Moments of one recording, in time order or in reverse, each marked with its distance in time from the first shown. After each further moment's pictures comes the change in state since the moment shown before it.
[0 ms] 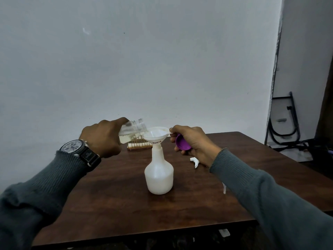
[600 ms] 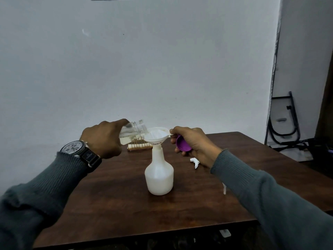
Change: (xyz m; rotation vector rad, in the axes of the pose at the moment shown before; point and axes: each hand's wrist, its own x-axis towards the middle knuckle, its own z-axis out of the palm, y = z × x) left_hand 0.000 0.003 -0.004 0.017 -0.018 -0.010; right_hand -0.001 0.002 -0.002 0.001 -0.002 -0.002
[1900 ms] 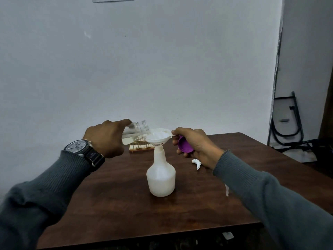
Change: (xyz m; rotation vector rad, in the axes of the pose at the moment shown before) left_hand 0.004 0.001 -0.001 0.033 -0.009 -0.009; right_hand 0.001 0.000 0.000 0.015 -0.013 0.004
